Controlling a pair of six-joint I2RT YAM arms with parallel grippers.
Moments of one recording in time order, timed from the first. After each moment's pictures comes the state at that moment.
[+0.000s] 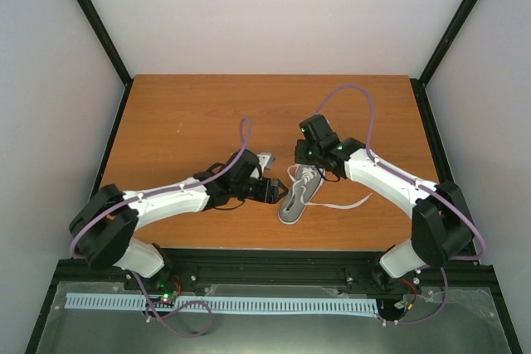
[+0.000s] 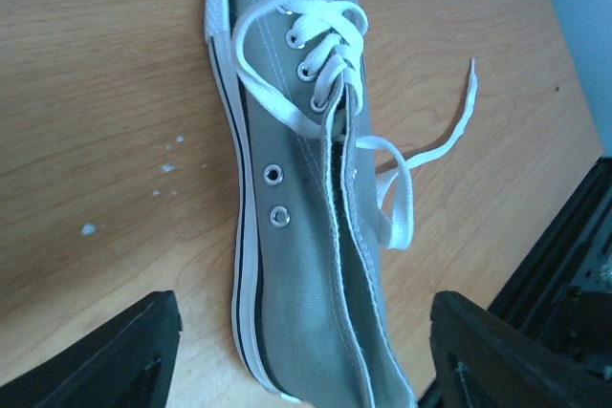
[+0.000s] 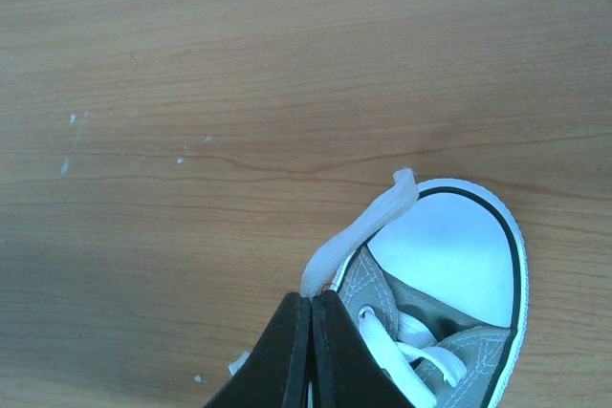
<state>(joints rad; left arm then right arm) -0.84 1.45 0.78 -0.09 0.26 -0.63 0.62 1.50 1.07 -0.48 0.14 0.61</state>
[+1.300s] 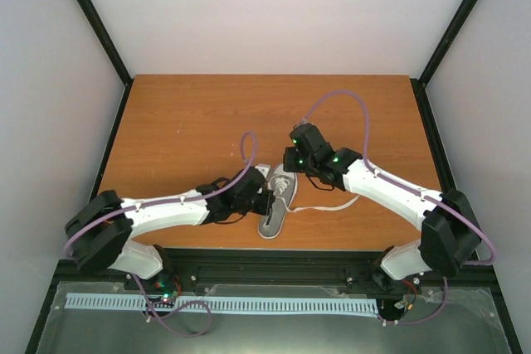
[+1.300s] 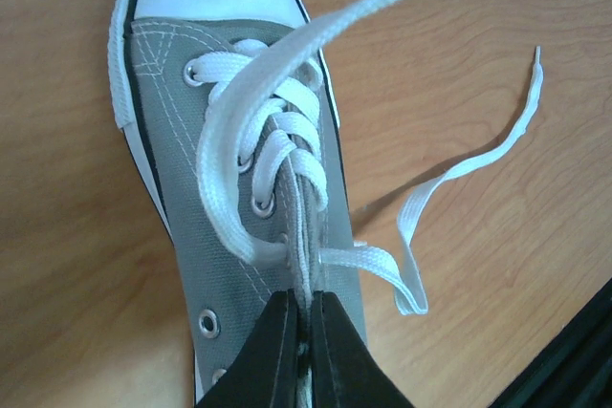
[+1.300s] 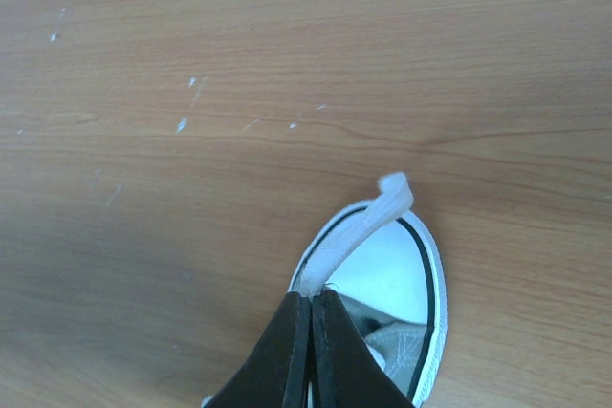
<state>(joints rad) -0.98 1.40 0.71 -0.12 -0.01 -0.70 0.75 1.43 1.04 -0.41 0.12 0.64</state>
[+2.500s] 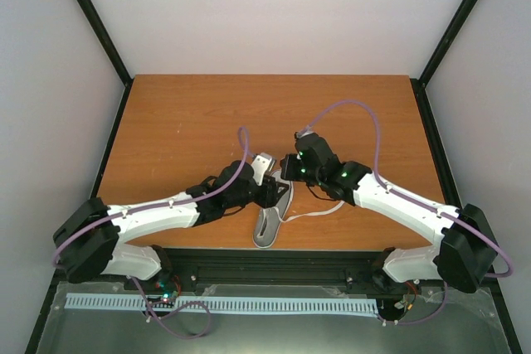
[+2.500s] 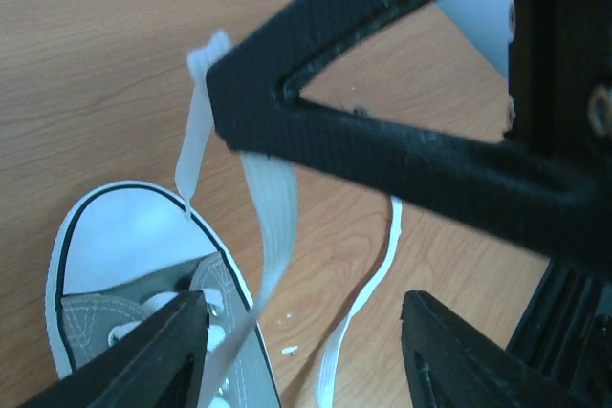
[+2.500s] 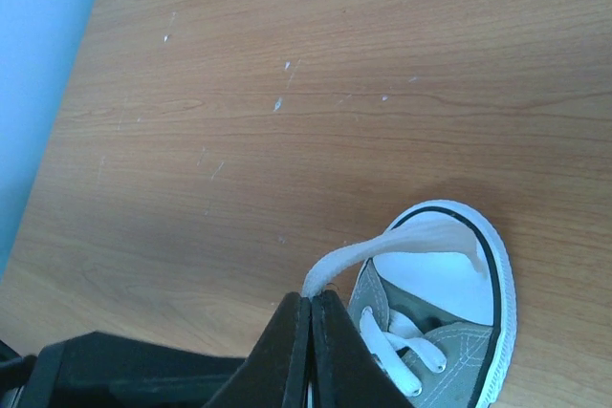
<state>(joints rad) -0.94 1.30 0.66 0.13 0.05 -0.48 0.81 1.30 0.93 -0.31 0.04 0.75</state>
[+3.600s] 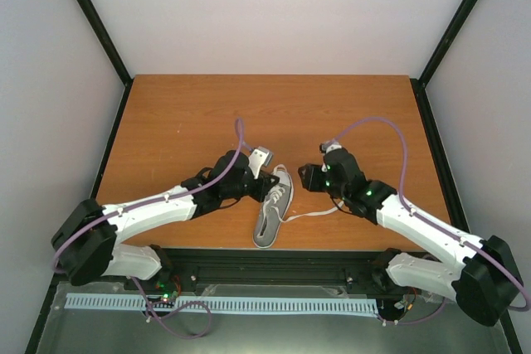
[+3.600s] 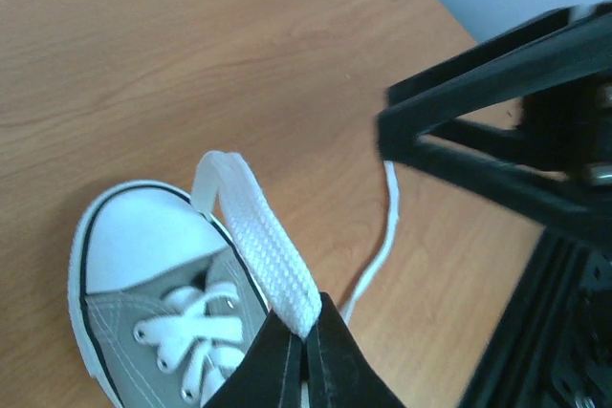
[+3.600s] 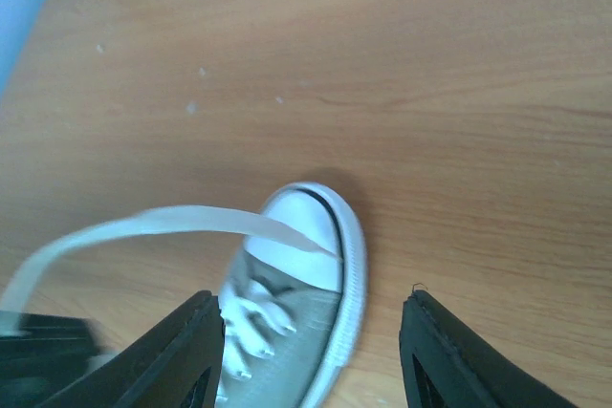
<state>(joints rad) -0.86 1.32 0.72 0.06 0.17 -0.44 0.69 1.07 0.69 -0.27 0.05 0.65</state>
